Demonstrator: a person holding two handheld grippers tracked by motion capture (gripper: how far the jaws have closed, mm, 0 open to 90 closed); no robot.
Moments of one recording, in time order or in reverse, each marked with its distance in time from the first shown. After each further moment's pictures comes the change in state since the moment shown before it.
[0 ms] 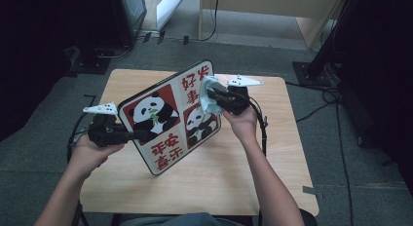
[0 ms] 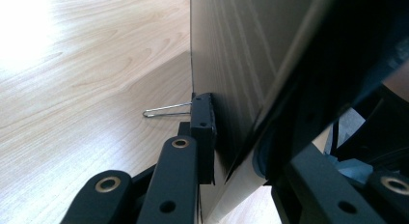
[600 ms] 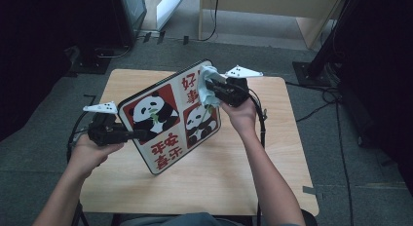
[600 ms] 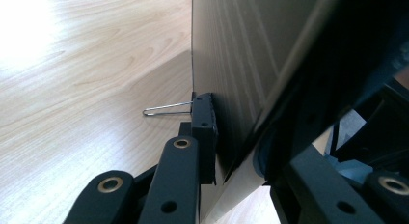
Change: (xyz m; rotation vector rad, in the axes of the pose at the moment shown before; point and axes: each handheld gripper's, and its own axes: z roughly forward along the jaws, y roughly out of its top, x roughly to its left) left arm 0.001 0.001 -0.001 0.007 0.002 -0.008; right arm 0.007 0.028 -0.003 -0.039 -0.017 -0.040
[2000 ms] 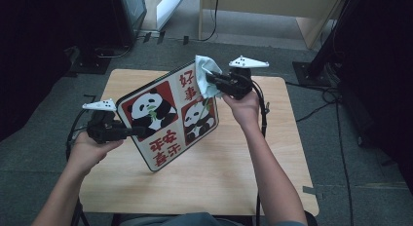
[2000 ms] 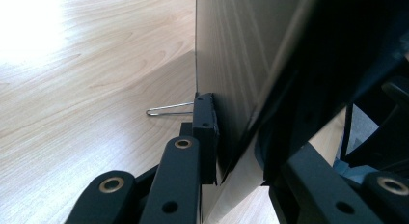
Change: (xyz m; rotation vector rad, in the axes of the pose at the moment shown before) left arm 0.007 0.004 -0.001 -0.009 0.036 -0.005; right arm -0.004 0.026 -0.005 -0.020 0.055 0.050
